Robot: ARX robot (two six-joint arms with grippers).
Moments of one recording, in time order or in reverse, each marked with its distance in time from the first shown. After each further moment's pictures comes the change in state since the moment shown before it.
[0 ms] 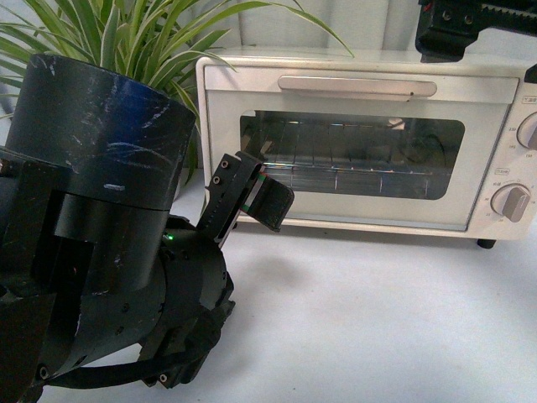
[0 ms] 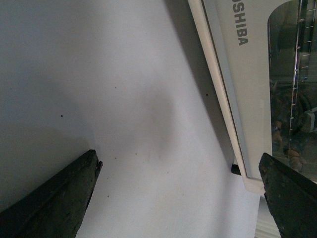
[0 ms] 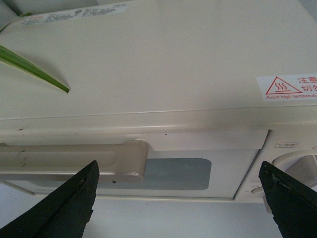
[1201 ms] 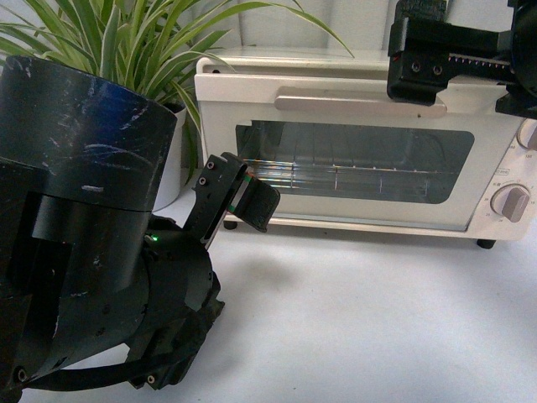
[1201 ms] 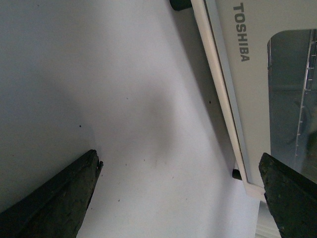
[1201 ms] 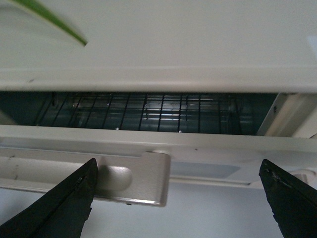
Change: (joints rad) left arm 0.020 -0.011 -0.019 0.004 0.003 0.000; right arm 0.042 0.009 -0.063 0.003 -0.012 -0.031
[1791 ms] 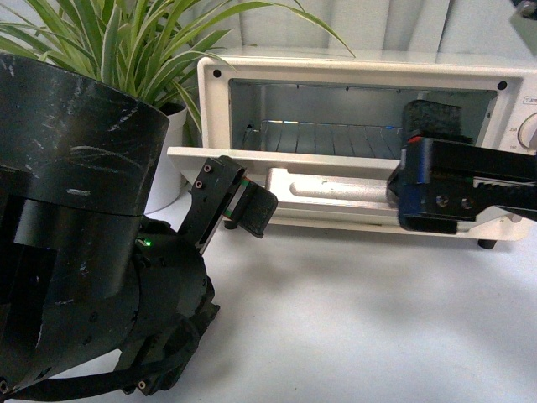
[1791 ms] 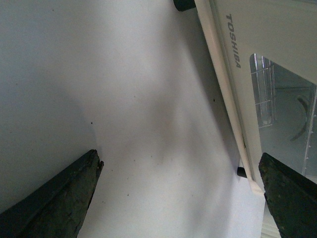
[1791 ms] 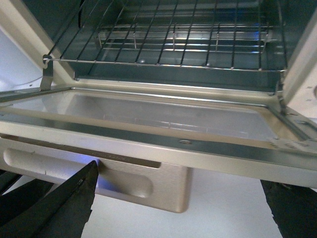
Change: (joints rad) left arm -0.002 -0.020 -0.019 -0.011 -0.003 0.022; right arm 0.056 -0.165 -0.283 0.078 -0.077 0.029
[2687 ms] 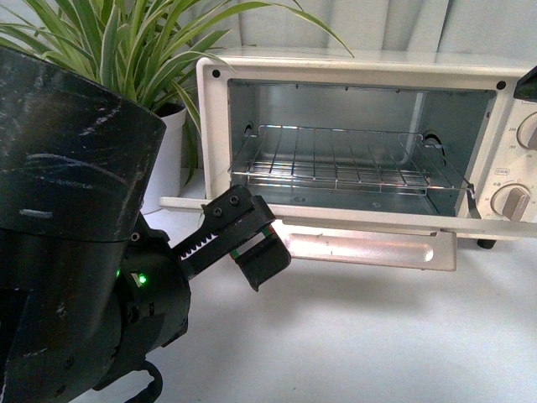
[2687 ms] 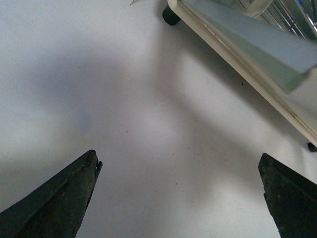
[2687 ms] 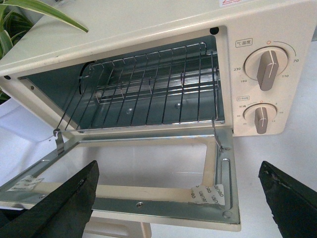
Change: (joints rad) left arm -0.052 -0.090 -0.061 -0.057 -0.166 0.406; right arm -0.164 -0.240 -0.035 -0.061 -0.106 0.092
